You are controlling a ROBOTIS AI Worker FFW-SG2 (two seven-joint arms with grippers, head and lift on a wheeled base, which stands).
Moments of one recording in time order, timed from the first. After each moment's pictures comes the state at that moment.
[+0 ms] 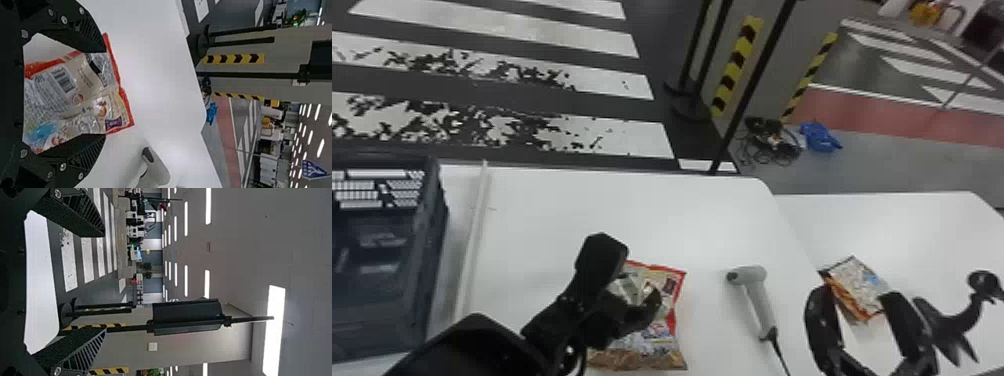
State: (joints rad) left arm 0.01 0.02 -0.62 -1.78 0.03 0.69 -0.11; right arm 0.98 -0.02 -0.26 -2.16 -0.30 -0.60 0.09
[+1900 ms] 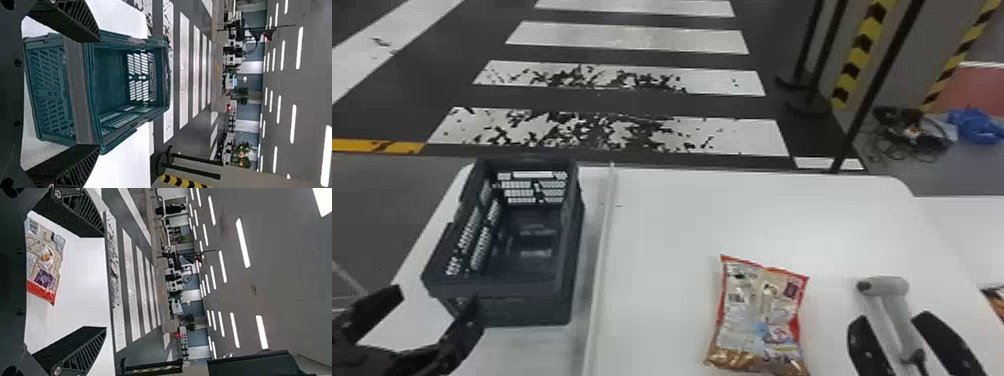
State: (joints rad) left arm 0.86 0.20 0.31 -2.45 0.34 0.38 -0.18; right arm 0.82 -0.02 -0.21 -2.02 -0.34 -0.30 0.41
